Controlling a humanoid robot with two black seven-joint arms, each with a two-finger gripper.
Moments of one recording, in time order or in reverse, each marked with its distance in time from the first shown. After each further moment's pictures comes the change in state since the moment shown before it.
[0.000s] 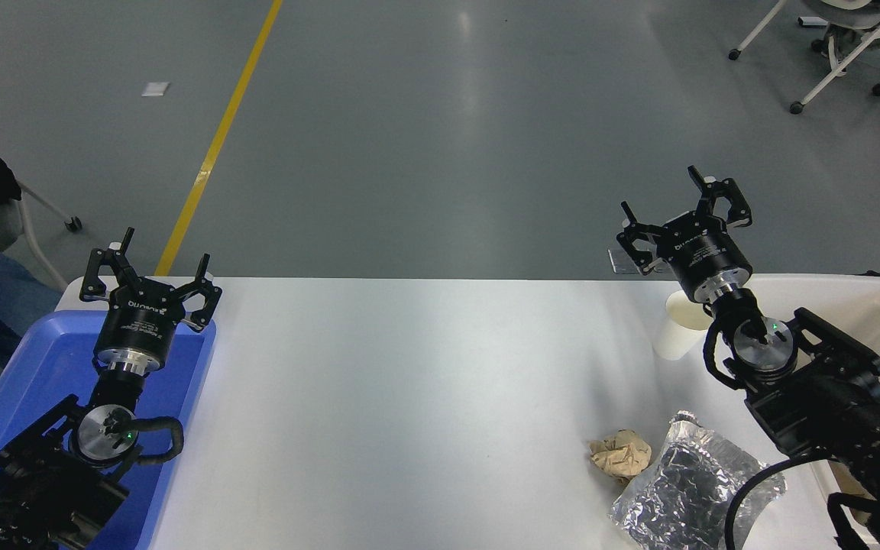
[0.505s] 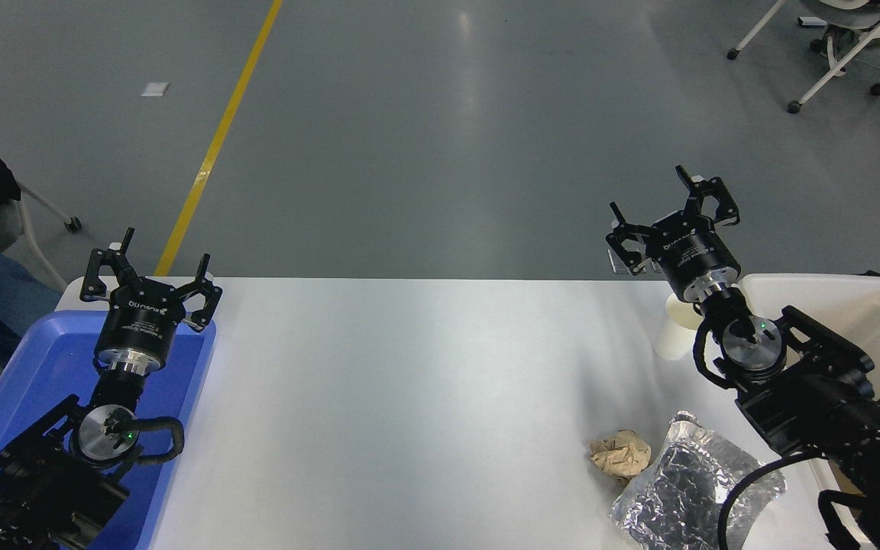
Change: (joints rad) left arm 0.000 -0.001 0.000 0.000 -0.001 0.000 -0.003; right arm 0.067 0.010 -0.067 0.009 -0.062 0.000 0.003
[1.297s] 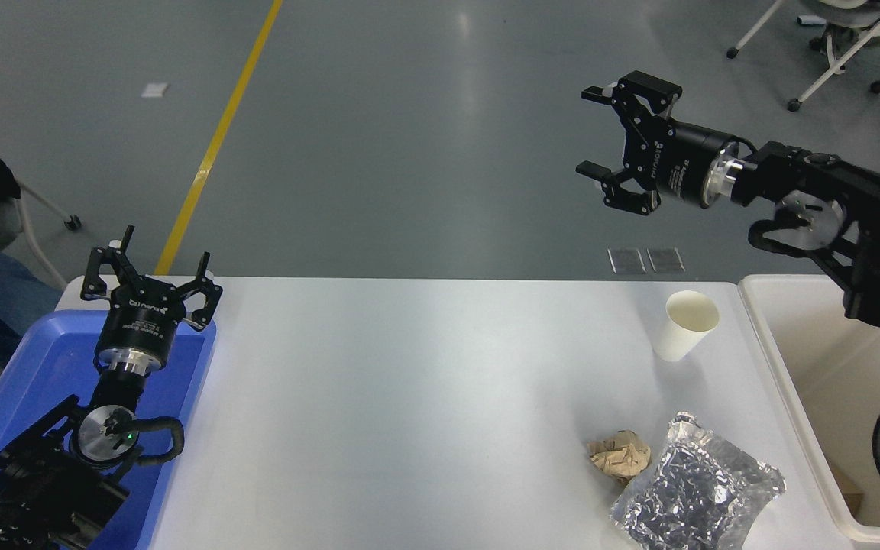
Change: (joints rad) left arm 0.000 0.000 0.001 0.000 -0.001 0.000 -0.001; right arm 0.677 -0.364 -0.986 0.507 -0.652 0.056 0.012
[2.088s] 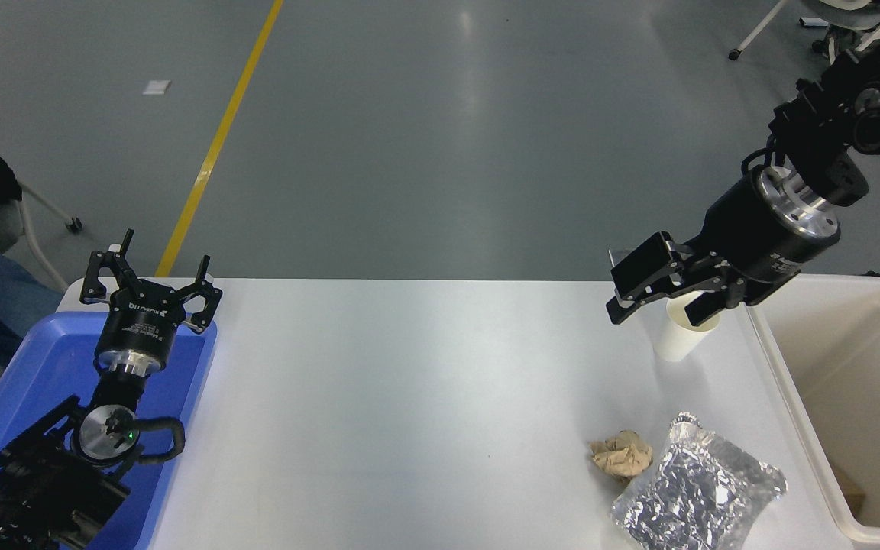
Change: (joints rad) left arm 0.001 0.000 0.000 0.000 -0.001 0.002 0.000; right arm 0.906 0.140 -0.902 0.673 -0.076 0.160 0.109
